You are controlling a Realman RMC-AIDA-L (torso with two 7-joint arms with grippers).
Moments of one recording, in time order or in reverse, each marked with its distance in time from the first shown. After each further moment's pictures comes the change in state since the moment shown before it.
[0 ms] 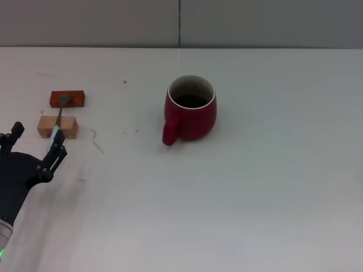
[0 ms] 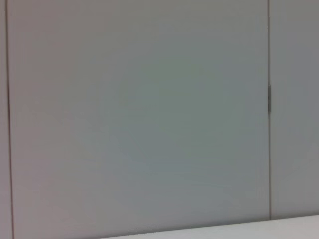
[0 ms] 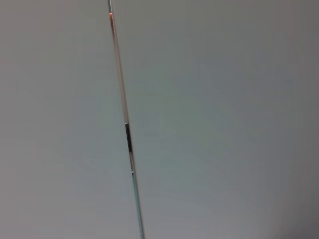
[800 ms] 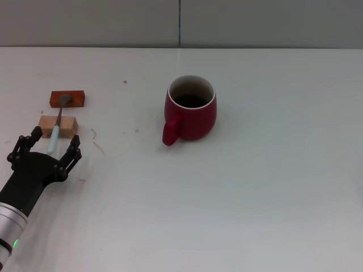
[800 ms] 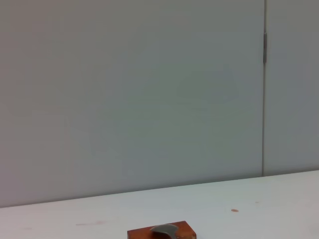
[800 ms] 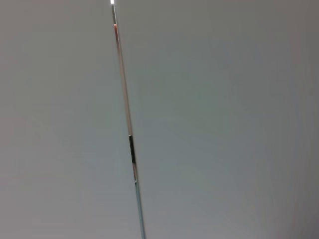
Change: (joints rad) left arm -0.056 -0.002 -0.001 -0.003 -0.001 -0.158 0.002; right arm -0.009 0.000 -0.001 0.000 -0.005 -0.037 -0.001
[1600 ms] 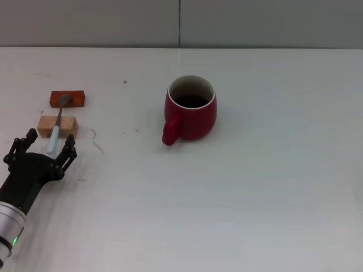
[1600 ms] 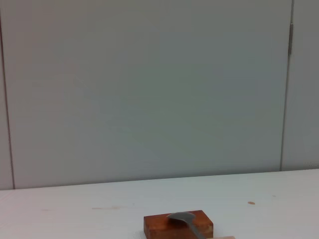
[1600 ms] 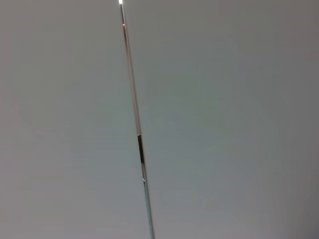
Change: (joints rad) left arm -0.003 -0.002 0.013 -0.013 -0.064 -0.041 -0.005; right arm 0.006 0.000 -0.012 0.001 -0.003 0.000 0.000
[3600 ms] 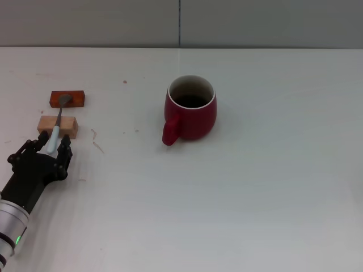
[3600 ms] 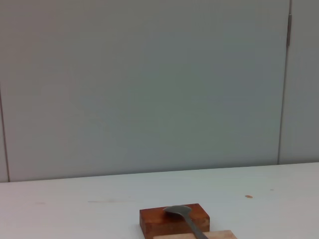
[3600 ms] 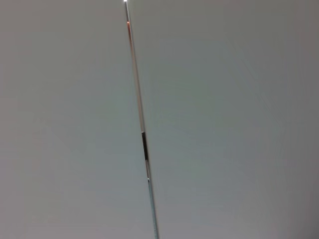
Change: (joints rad) left arm -0.001 0.003 0.001 -0.022 -0.001 -0.036 0.005; right arm -0.003 0.000 -0.014 0.000 0.000 0.000 0.000
